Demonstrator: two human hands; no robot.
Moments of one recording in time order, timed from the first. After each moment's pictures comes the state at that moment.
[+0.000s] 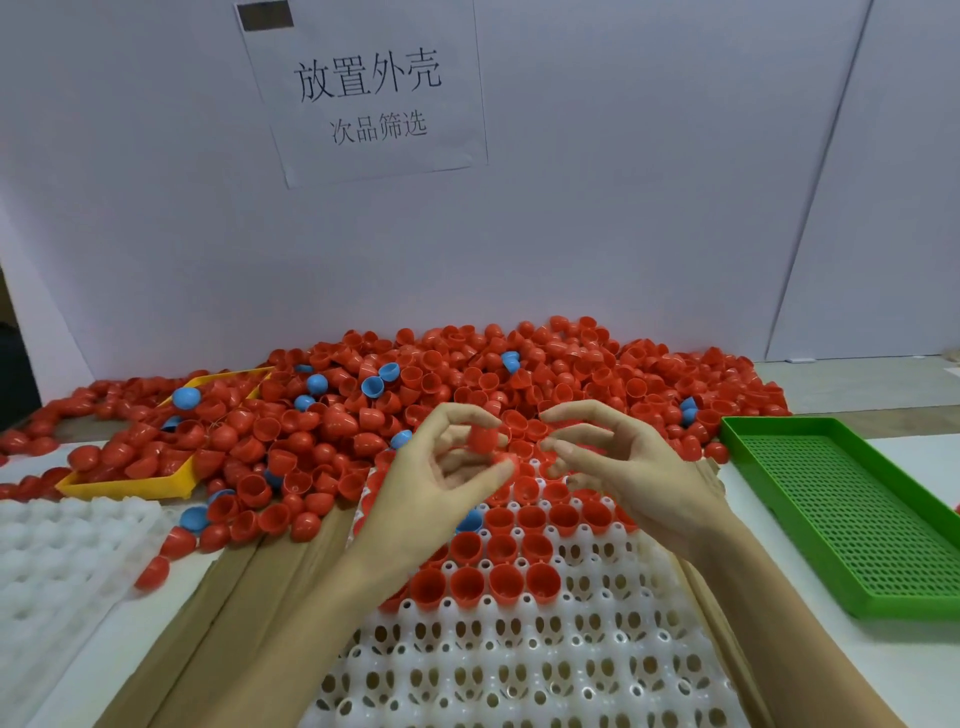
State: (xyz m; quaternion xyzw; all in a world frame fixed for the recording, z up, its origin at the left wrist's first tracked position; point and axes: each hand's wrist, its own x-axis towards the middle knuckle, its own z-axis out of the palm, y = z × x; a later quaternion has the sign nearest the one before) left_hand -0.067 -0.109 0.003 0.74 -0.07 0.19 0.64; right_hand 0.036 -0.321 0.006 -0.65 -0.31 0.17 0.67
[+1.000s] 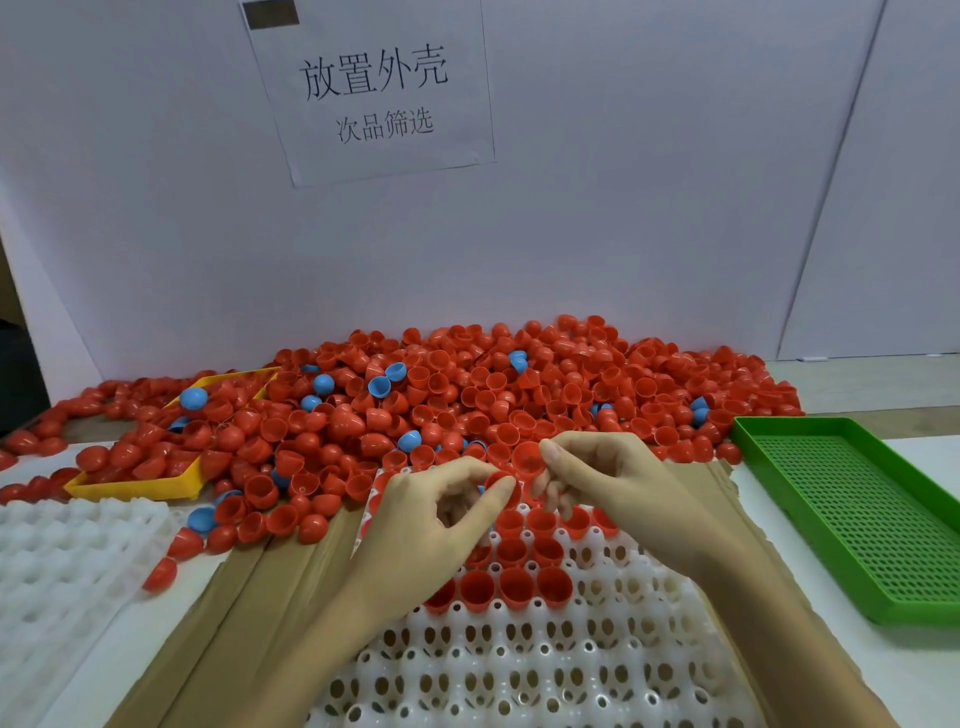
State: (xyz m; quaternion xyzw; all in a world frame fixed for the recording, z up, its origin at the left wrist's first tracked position) left_hand -0.097 -0.111 0.007 0.87 -0.05 0.22 0.45; right_hand 0.013 -0.306 0.015 -0.72 -0.37 0.16 0.57
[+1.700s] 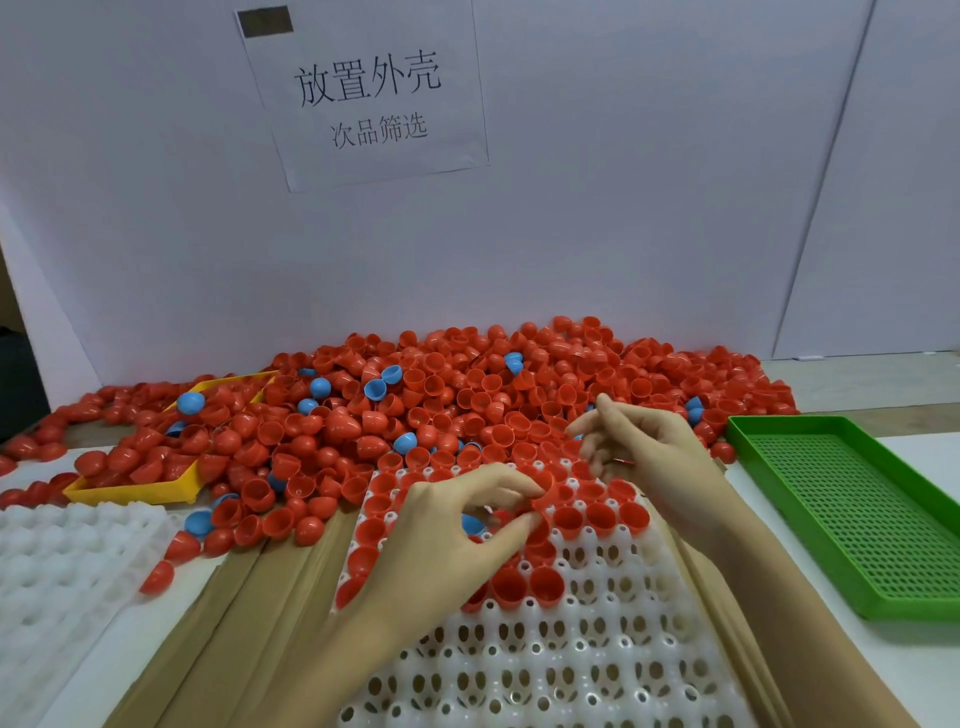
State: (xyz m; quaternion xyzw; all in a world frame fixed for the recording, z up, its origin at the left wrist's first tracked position) left_hand -0.096 -0.128 0.003 0.87 -0.09 0.23 0.42; right_hand 0.040 -0.325 0.012 -0.66 -0.25 0.11 0.70
